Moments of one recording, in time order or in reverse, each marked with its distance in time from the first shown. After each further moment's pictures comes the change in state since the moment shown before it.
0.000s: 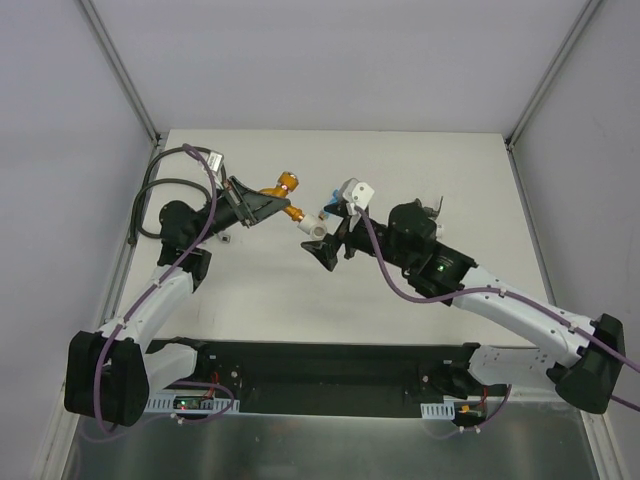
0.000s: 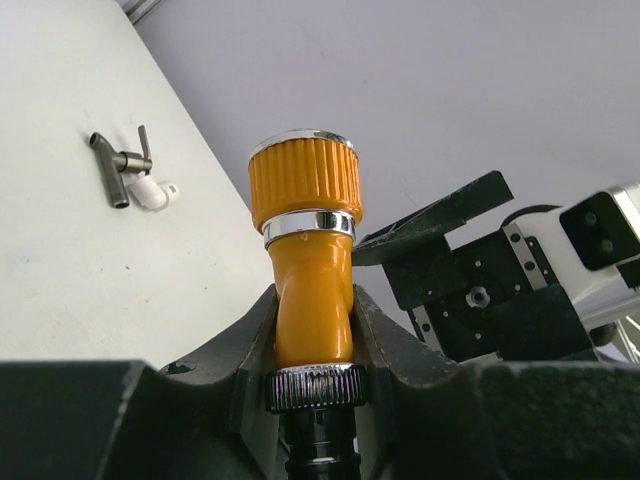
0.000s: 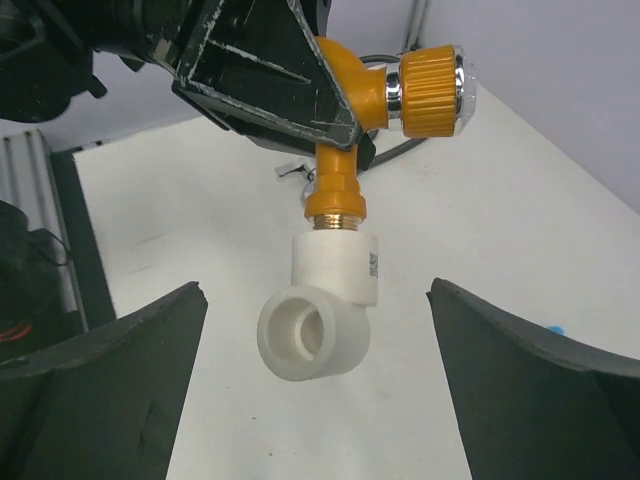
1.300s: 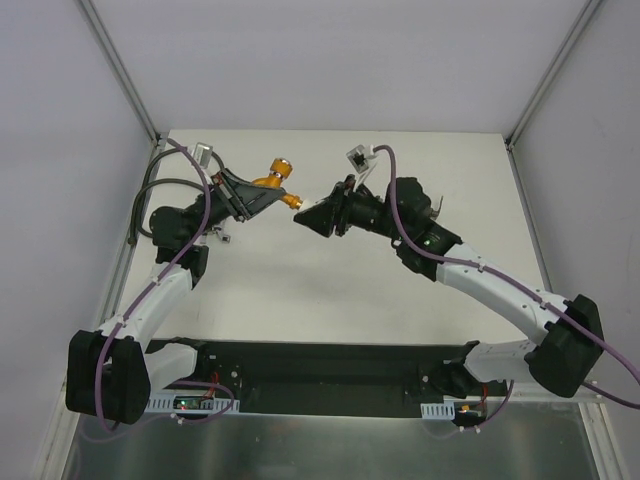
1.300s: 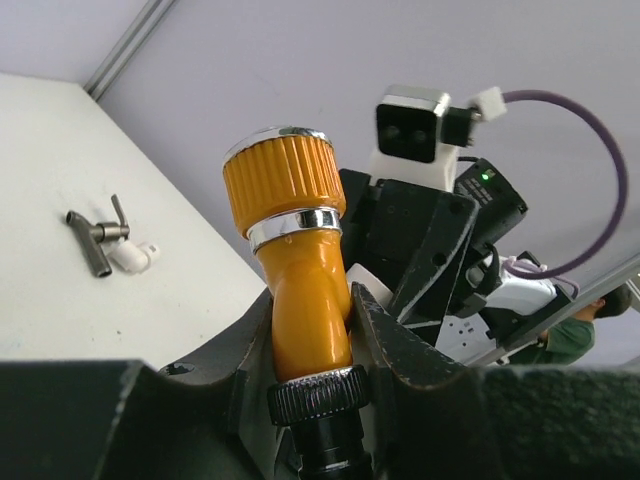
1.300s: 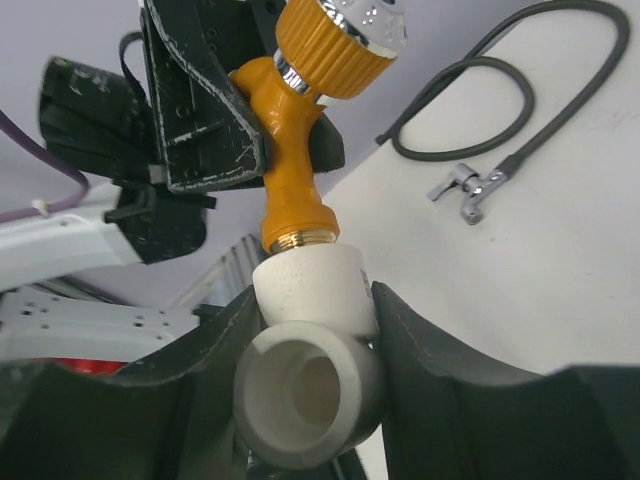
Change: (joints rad) left arm 0.013 0.014 0.032 0.174 0.038 -0.034; right arm -0.124 0.162 0.065 0.149 -0.194 0.575
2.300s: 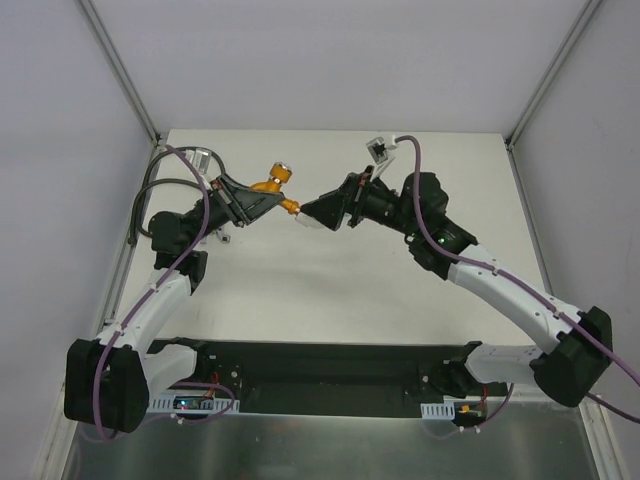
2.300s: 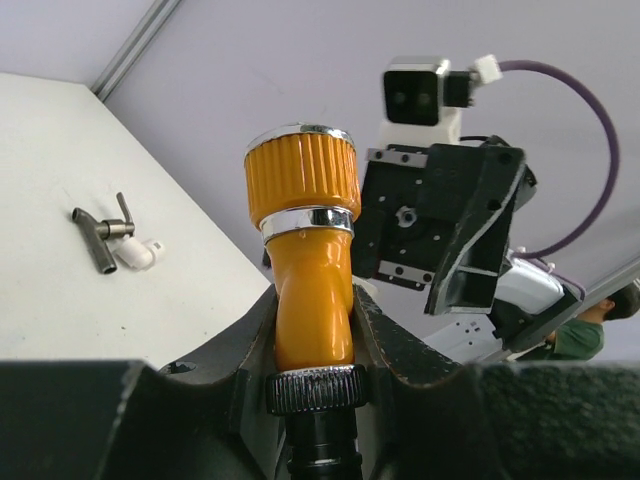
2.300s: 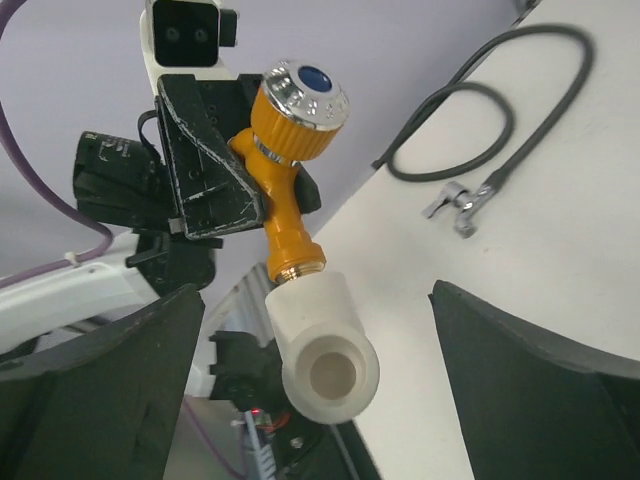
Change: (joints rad) left arm 0.005 -0.042 -0.037 0.021 -0.034 0.020; right arm -0.072 -0.017 0.021 0.004 -0.050 0.185
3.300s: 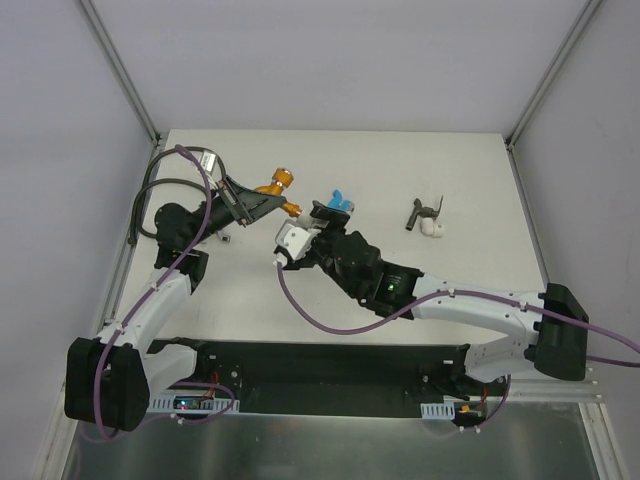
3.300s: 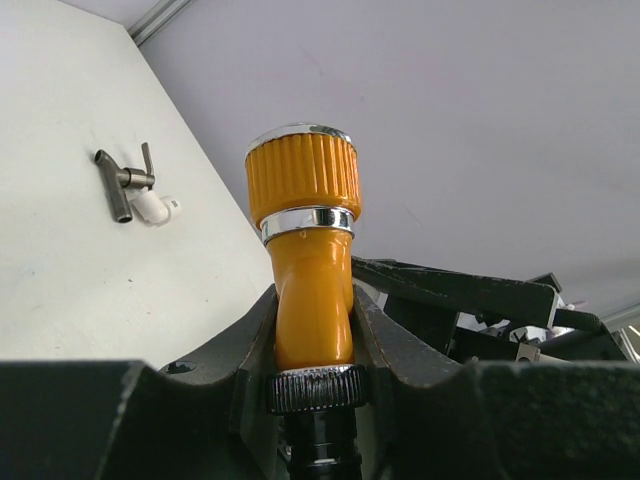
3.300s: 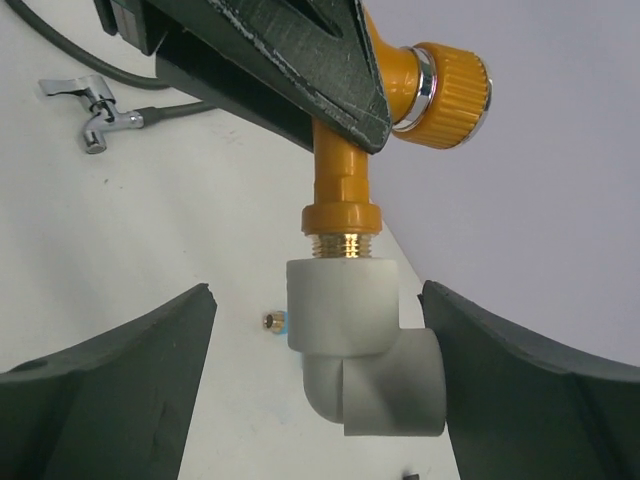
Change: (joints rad) left arm 0.002 0.004 0.001 -0.199 -0.020 0.001; right arm 0.481 0.069 -0.054 -0.004 0.883 -1.370
